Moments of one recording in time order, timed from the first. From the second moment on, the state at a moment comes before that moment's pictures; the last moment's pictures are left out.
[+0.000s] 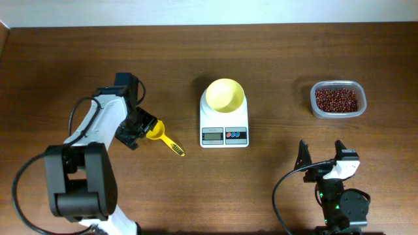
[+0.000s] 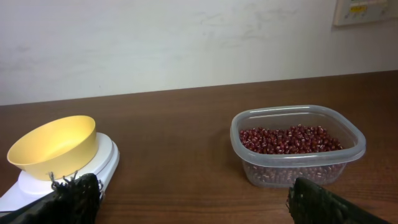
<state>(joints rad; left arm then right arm) 0.02 1.83 1.22 -0.98 0.03 -0.92 0.03 0.02 0.01 -0.07 -0.02 0.13</state>
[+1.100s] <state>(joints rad) -0.03 1.83 1.08 -0.72 -0.04 -0.93 0.03 0.02 0.01 -0.07 -0.02 0.13</state>
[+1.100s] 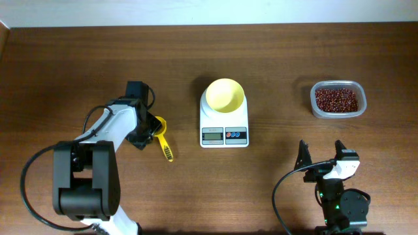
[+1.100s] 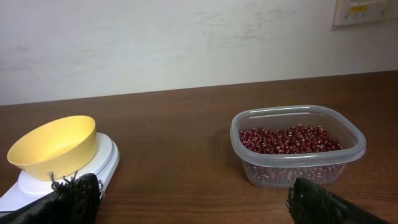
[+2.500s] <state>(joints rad) -0.03 1.83 1.14 -0.72 -0.03 -0.85 0.03 0.02 0.01 -0.07 -0.02 0.13</state>
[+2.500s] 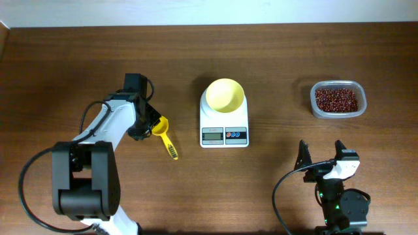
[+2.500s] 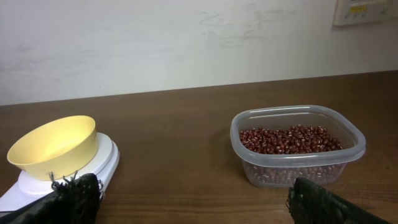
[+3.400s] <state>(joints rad) -0.03 1.83 1.11 -0.74 -0.01 -0.77 0.03 0.02 0.01 -0.07 -0.02 0.13</state>
